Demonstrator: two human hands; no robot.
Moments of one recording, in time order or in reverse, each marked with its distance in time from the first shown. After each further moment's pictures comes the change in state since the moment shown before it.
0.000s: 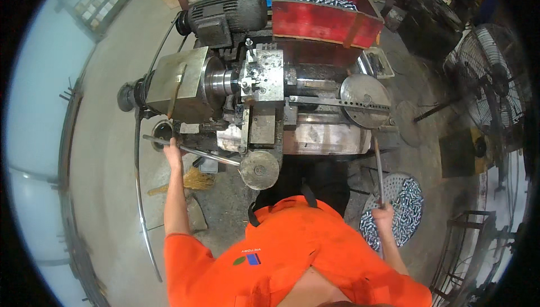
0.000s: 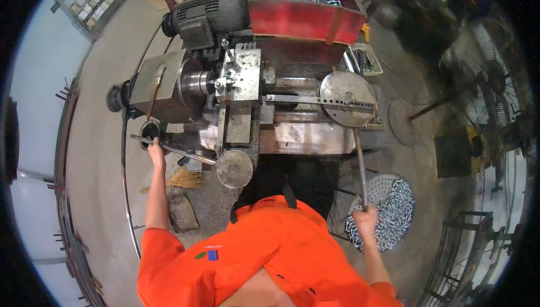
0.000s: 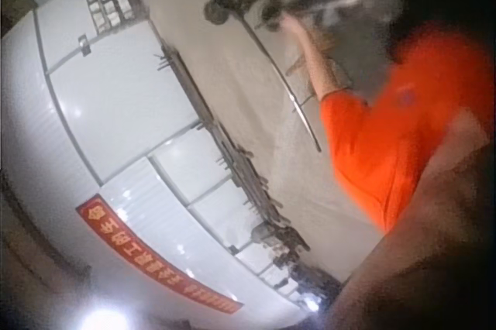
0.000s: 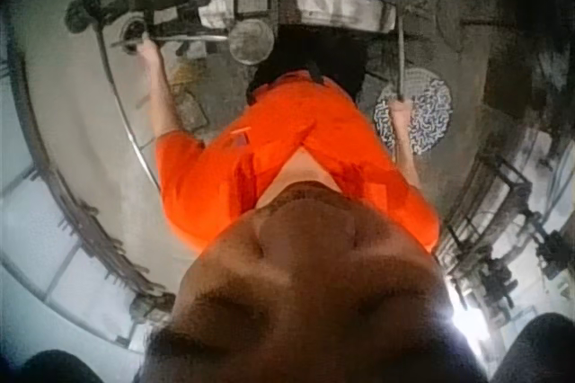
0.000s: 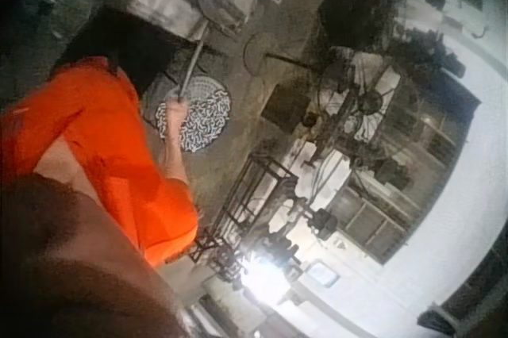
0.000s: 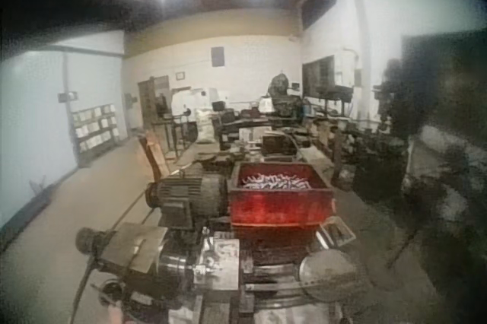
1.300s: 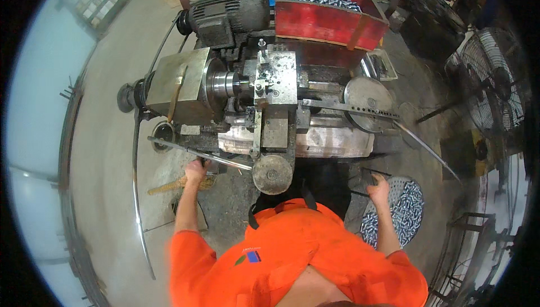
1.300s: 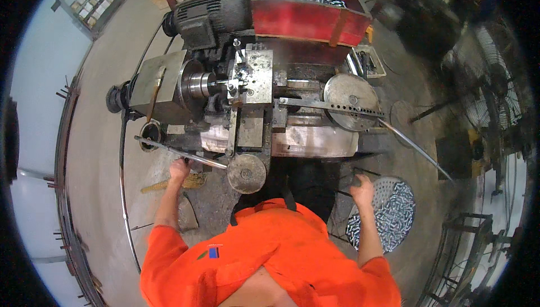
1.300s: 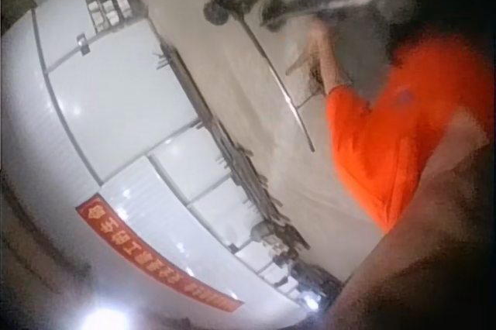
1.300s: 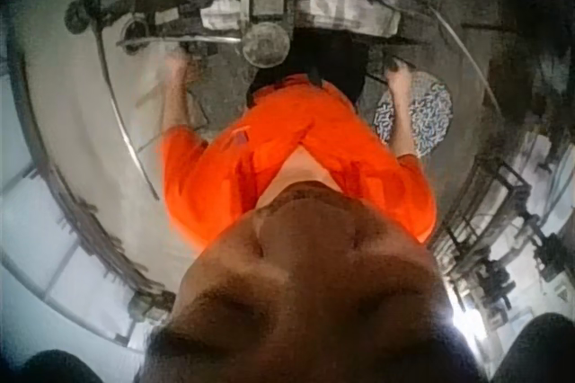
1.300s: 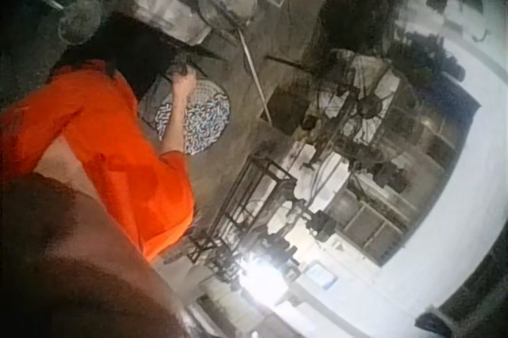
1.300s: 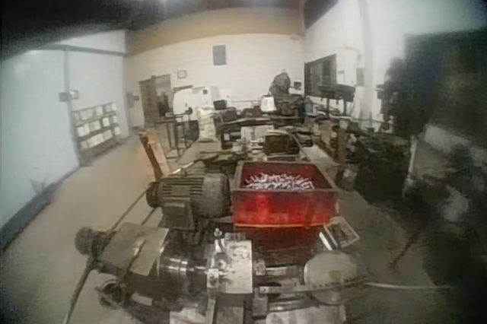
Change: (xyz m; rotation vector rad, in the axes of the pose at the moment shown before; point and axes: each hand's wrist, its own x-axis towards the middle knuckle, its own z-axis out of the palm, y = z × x) left_hand -0.021 -0.082 -0.009 1.546 -0.543 0.221; right_hand 0.089 0.005 0.061 -0.407 0.033 -0.405
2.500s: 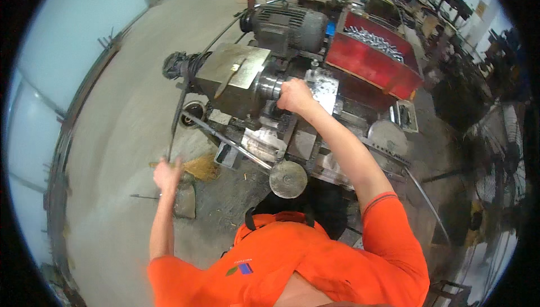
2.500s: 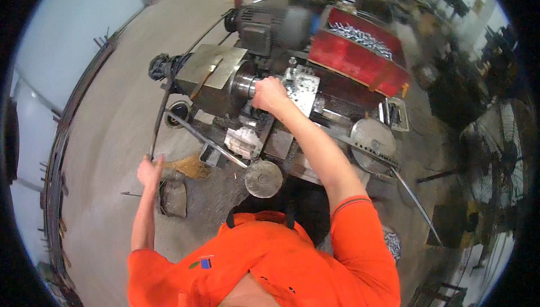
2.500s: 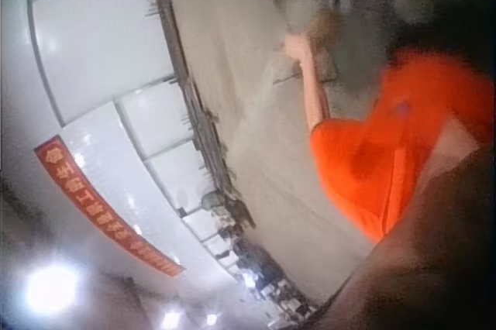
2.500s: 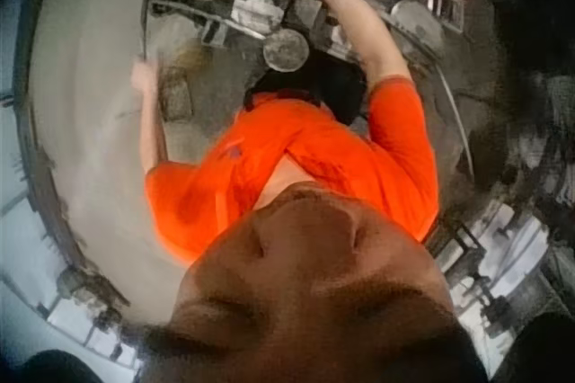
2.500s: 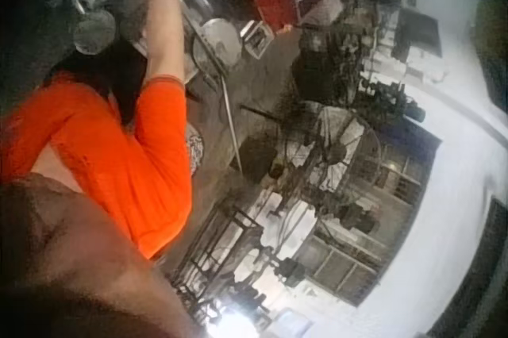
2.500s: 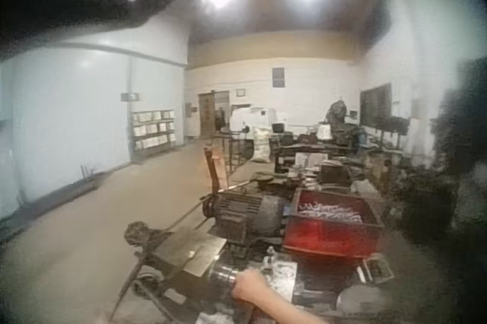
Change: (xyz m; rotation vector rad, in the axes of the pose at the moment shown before) left_hand -0.154 -0.084 -0.113 -0.273 0.478 -0.550; right_hand 0.174 -0.468 0.065 -0.247 -0.181 -1.027
